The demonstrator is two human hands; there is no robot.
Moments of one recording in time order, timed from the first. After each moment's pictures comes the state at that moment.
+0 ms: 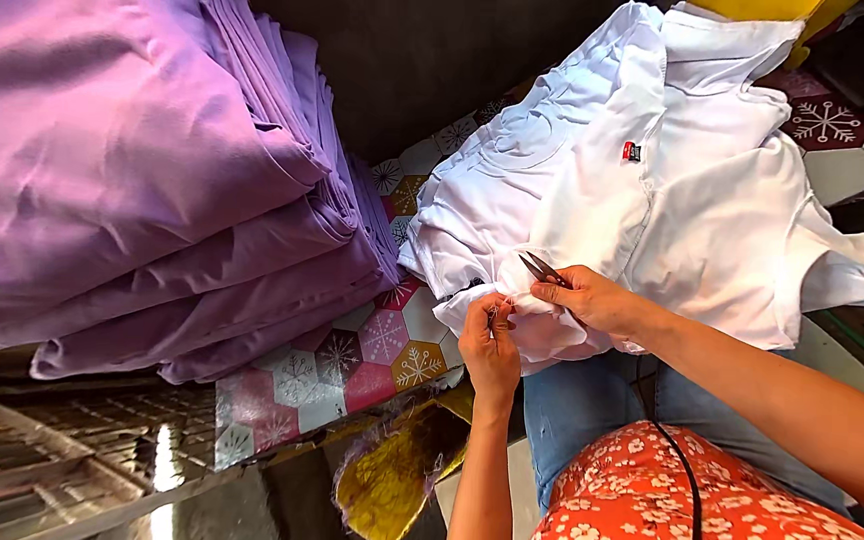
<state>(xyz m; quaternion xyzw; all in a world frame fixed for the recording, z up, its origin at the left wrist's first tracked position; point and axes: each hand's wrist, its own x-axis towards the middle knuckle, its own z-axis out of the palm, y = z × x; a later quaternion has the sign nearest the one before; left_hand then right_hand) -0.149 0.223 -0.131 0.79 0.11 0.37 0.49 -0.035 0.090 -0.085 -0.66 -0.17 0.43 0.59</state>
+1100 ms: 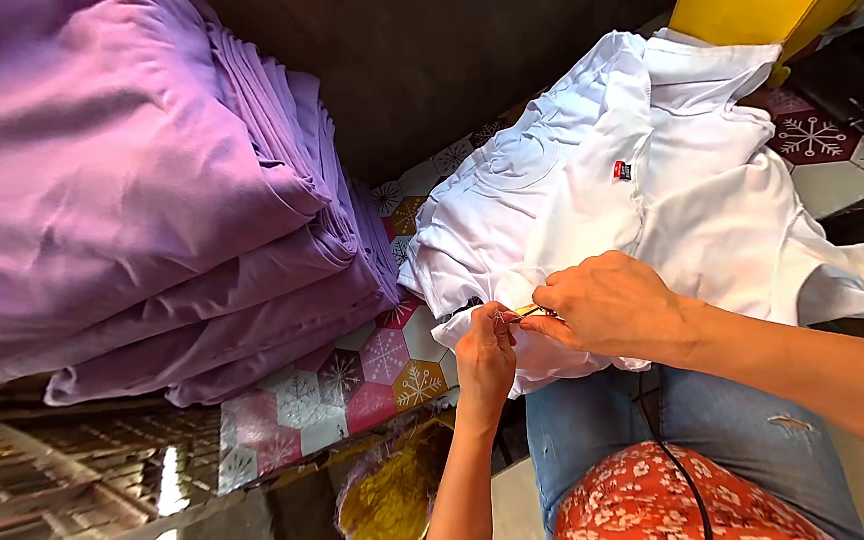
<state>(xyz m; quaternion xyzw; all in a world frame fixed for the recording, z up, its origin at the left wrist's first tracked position) -0.136 0.234 -0.111 0.88 0.02 0.36 0.33 -0.029 0.083 -0.007 -0.84 -0.52 0.12 0.09</state>
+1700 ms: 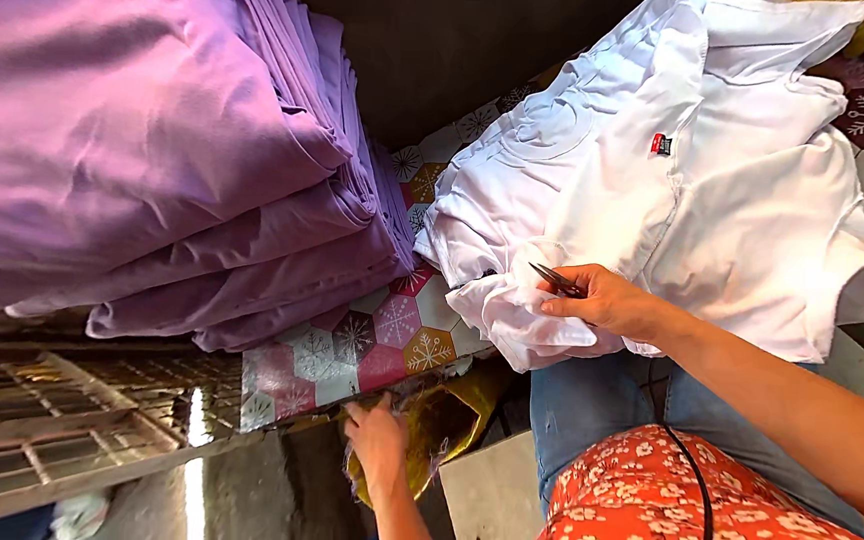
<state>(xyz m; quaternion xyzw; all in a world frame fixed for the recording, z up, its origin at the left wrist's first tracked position) -0.307 0.328 -0.121 0.83 0.54 -0.09 0.12 -0.036 0.085 -0.089 -0.62 -0.25 0.43 0.60</state>
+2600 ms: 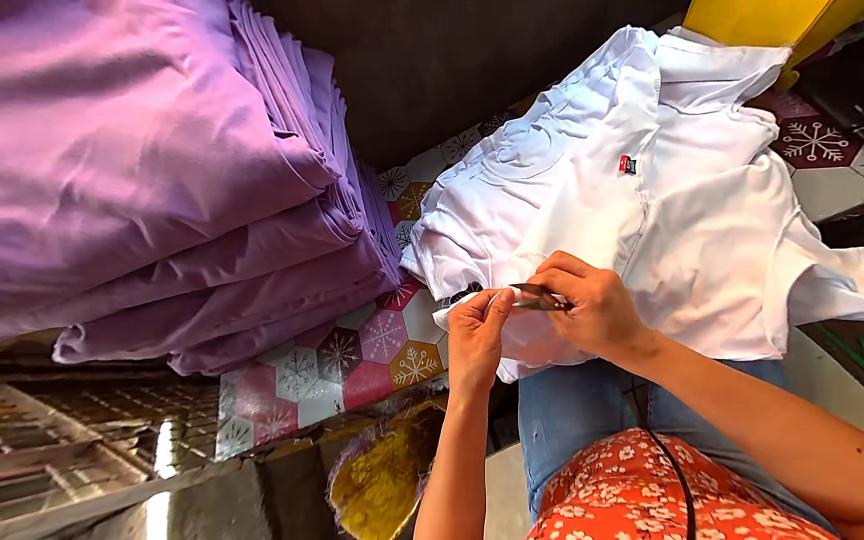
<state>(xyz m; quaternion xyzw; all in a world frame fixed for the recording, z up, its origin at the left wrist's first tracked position) -0.145 0.227 -0.068 0.66 0.19 0.16 0.71 -0.055 0.089 -0.082 -0.74 -0.44 -0.15 0.48</state>
